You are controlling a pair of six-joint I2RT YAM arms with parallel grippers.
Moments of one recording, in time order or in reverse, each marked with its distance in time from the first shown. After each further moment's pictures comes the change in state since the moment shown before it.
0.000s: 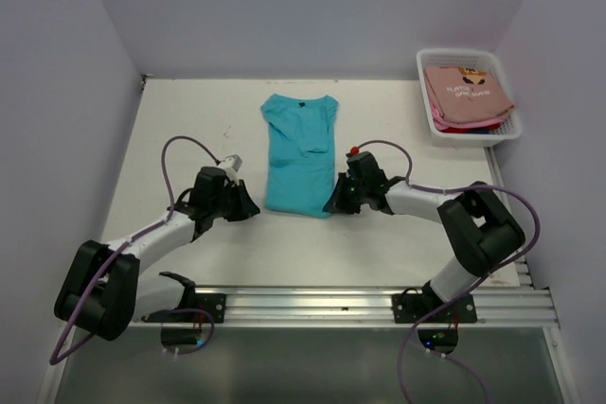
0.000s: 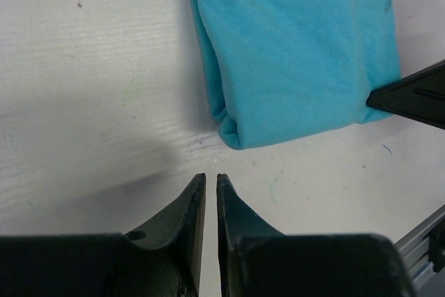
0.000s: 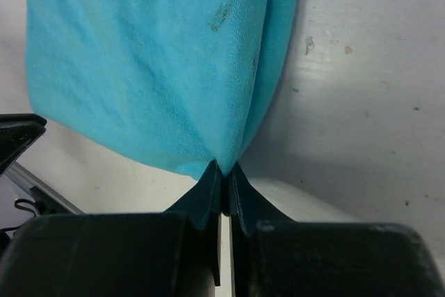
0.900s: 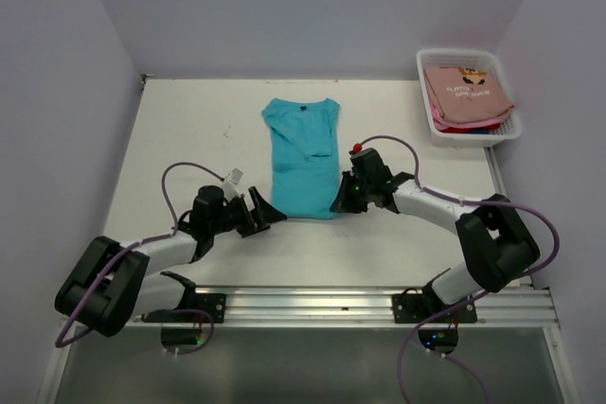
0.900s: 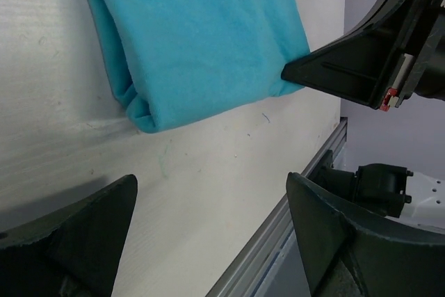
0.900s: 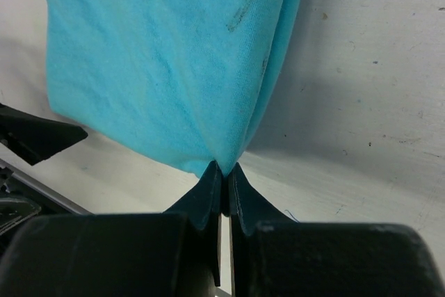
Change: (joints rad) left arm -0.046 -0.024 -0.233 0.447 0.252 -0.385; right arm 0.000 -0.133 0.038 -0.215 0.054 -0.080
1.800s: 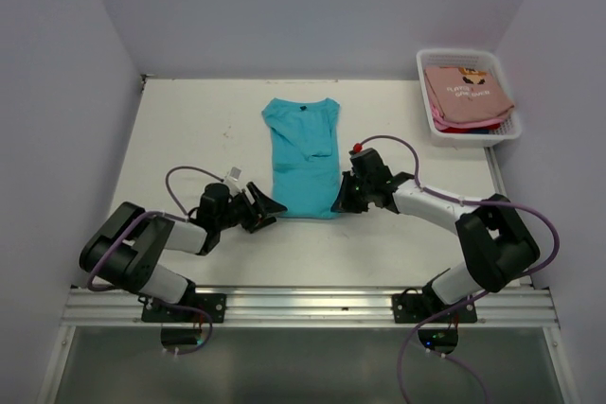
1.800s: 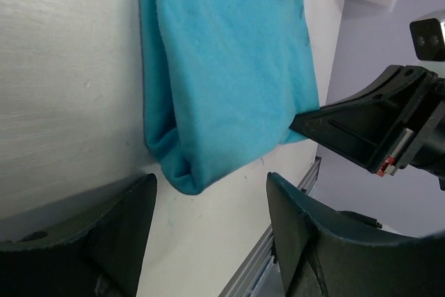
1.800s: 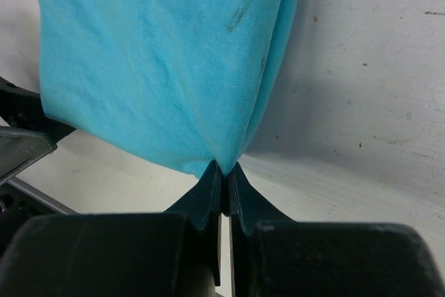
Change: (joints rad) left arm 0.000 0.282 0.010 0.290 -0.047 -0.208; right arm 0.000 0.000 0.000 -0.006 0.020 -0.016
